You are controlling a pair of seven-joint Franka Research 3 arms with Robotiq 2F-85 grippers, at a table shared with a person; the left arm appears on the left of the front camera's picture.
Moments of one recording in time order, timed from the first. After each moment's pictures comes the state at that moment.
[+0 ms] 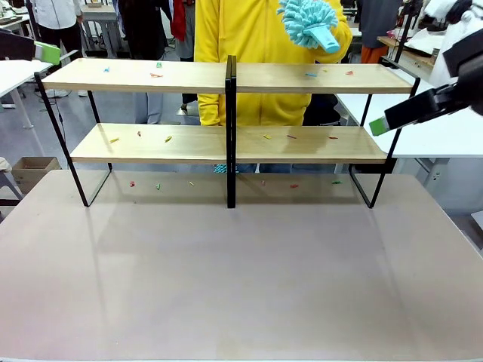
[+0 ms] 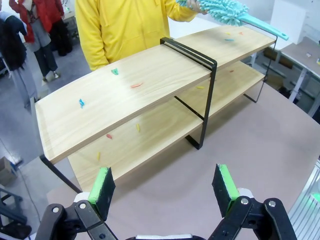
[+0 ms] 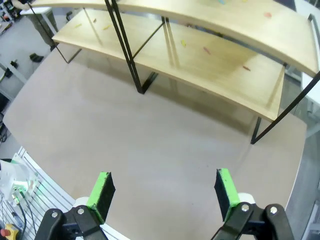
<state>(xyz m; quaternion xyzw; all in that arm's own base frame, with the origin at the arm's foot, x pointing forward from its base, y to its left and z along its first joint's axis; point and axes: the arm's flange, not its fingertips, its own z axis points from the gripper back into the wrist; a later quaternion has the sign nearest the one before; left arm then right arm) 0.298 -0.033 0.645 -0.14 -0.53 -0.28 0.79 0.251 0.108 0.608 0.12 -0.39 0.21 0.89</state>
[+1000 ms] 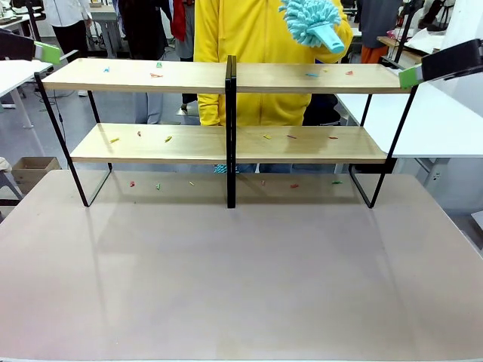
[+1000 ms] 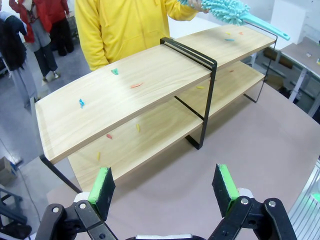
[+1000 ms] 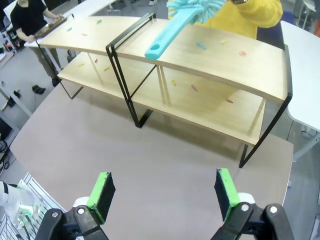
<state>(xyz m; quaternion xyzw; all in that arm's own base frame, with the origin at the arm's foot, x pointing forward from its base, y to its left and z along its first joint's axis) 0.298 -0.033 0.645 -0.14 -0.53 -0.28 0.79 0.241 0.084 0.647 0.14 -0.47 0.18 0.85</state>
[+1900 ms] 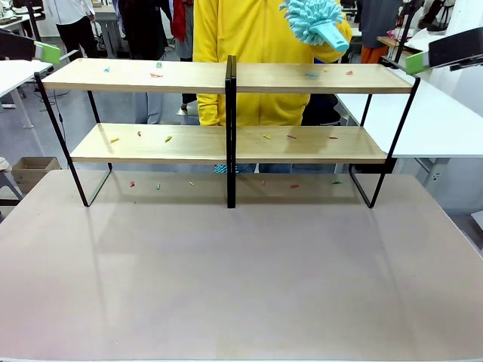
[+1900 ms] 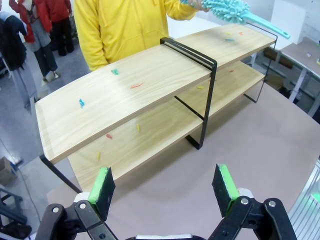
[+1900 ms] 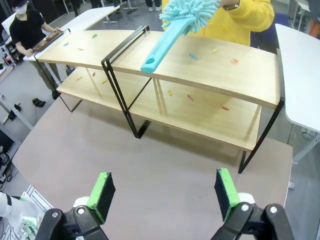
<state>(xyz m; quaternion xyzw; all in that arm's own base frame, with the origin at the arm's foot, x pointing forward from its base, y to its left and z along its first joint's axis) 0.298 -0.033 0.645 -0.14 -0.53 -0.28 0.79 0.244 0.078 0.651 0.15 -0.48 0.16 0.85</state>
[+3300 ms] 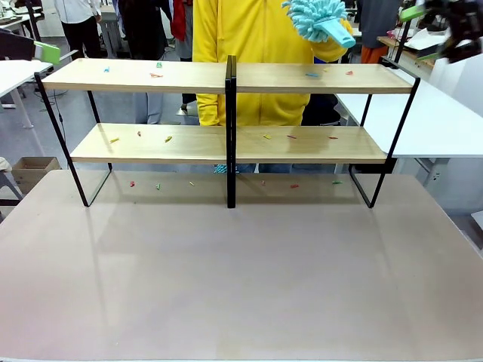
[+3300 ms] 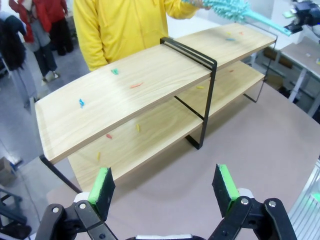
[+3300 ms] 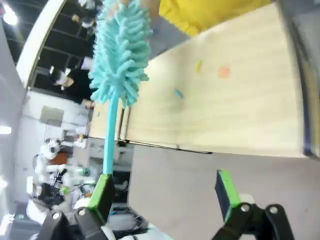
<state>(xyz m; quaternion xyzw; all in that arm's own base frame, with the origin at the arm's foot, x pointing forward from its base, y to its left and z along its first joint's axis) 0.298 -0.033 0.645 -0.14 -0.53 -0.28 0.79 0.487 0.006 0.638 0.45 -0.27 -0.06 0.85</state>
